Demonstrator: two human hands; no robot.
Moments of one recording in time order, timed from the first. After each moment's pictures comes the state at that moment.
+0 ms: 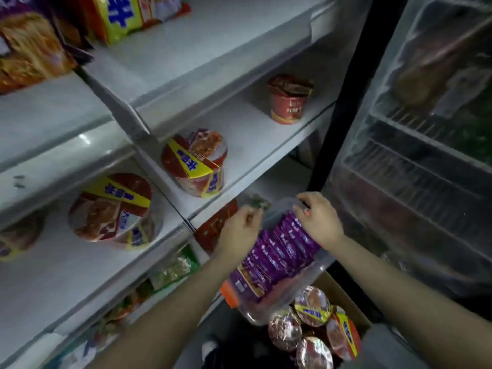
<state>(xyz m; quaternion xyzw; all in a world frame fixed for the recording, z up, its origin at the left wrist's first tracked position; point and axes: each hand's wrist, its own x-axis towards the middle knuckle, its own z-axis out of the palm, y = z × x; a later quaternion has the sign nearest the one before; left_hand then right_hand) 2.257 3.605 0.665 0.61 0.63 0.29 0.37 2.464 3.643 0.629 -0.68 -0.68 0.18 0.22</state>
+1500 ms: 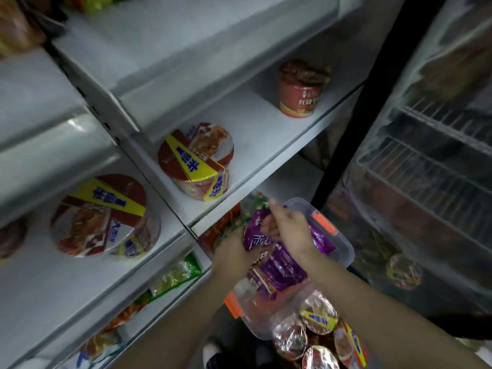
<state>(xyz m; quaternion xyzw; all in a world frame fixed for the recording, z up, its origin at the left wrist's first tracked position) 2.227 3.617 0.588 0.61 0.68 0.18 0.37 2.368 3.652 0.623 -0.65 -0.36 0.55 0.39</state>
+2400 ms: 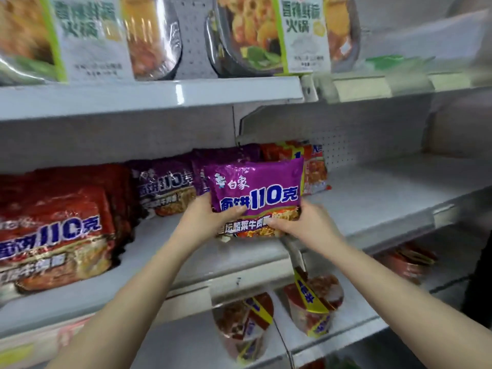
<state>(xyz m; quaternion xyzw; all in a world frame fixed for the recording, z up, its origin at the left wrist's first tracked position) 2.019 3.585 0.974 0.55 0.68 0.46 0.12 2.221 3.699 0.938 -0.38 -0.82 0.25 0.35</state>
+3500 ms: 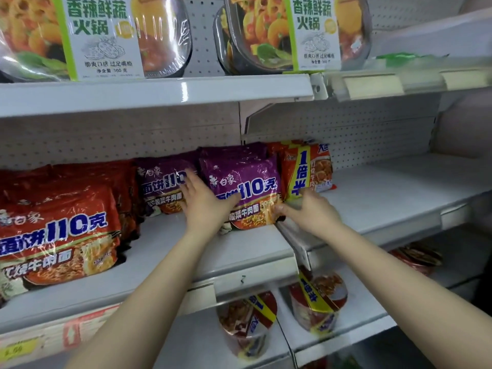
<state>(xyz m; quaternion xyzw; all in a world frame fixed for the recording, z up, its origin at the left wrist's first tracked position) 2.000 3.630 0.959 0.41 0.77 0.50 -0.01 2.201 3.743 0.939 -0.47 -0.83 0.14 0.27</state>
